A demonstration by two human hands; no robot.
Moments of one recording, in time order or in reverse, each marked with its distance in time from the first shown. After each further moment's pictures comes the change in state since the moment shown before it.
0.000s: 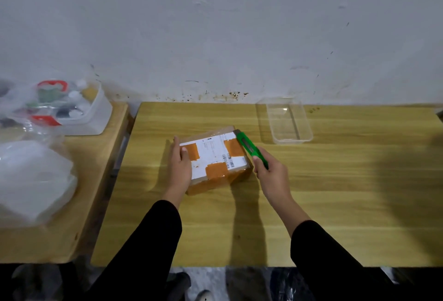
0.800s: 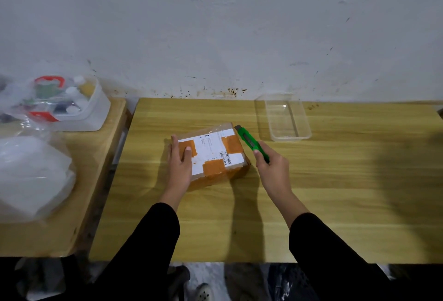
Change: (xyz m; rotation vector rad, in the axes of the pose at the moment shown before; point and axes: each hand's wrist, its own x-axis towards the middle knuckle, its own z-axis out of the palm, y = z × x) left_hand -0.010 -0.002 0.003 0.050 -0.025 0.016; right_hand 0.002 -0.012 -0.011 -0.021 0.046 0.001
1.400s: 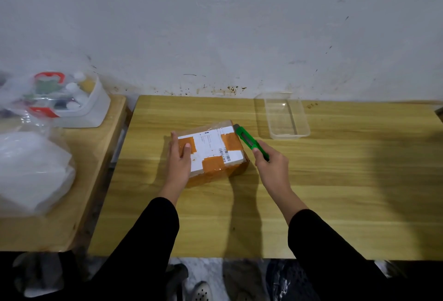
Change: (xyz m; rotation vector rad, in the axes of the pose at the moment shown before) left_hand 0.002 -0.002 -0.001 -0.039 -0.026 -0.025; right_hand -0.004 -0.003 -0.001 0.014 -0.007 0.031
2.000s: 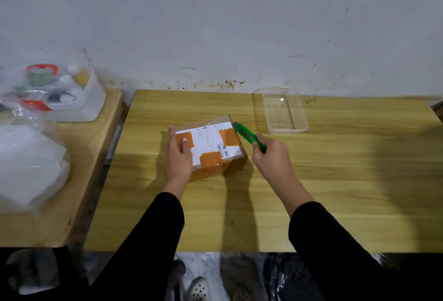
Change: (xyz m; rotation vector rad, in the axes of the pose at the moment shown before) left_hand -0.010 0.009 0.008 0.155 0.130 -0.033; right_hand -0.002 -0.024 -0.012 -0.361 -0.035 -0.115
